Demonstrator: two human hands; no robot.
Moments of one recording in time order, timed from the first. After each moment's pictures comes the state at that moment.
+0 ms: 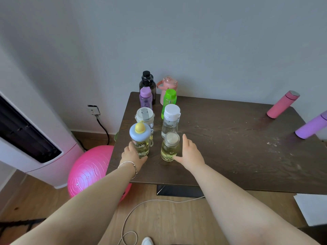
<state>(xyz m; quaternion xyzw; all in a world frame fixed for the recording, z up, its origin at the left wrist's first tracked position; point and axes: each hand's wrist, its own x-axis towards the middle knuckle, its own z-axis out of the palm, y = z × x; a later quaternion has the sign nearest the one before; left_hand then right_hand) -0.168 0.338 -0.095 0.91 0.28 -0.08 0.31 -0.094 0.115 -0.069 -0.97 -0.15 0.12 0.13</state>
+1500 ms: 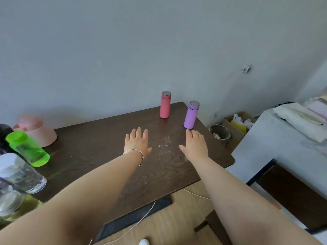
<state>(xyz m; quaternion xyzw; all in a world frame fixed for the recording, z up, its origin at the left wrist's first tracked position) 0.051 -0.172 -0.008 0.99 -0.10 -0.03 0.00 0.009 -0.398 -0.006 -0.99 0.08 -0.05 0.07</state>
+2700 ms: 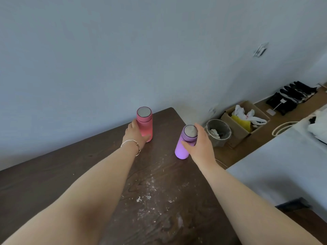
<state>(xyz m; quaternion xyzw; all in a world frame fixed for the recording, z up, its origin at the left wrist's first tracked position) 0.387 -0.320 -0.082 0.94 0.00 -0.11 0.32 0.270 -0.542 -0.070 -0.91 0.15 -0.12 0.37</state>
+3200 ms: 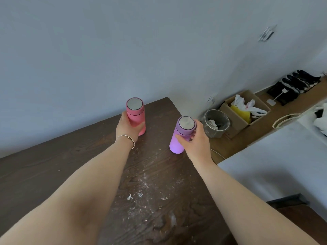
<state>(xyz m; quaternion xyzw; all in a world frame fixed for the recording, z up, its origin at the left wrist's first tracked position) 0.400 -0.332 -0.115 0.89 0.08 -0.05 0.45 0.275 -0.546 -0.084 -0.88 0.17 -0.13 0.43</state>
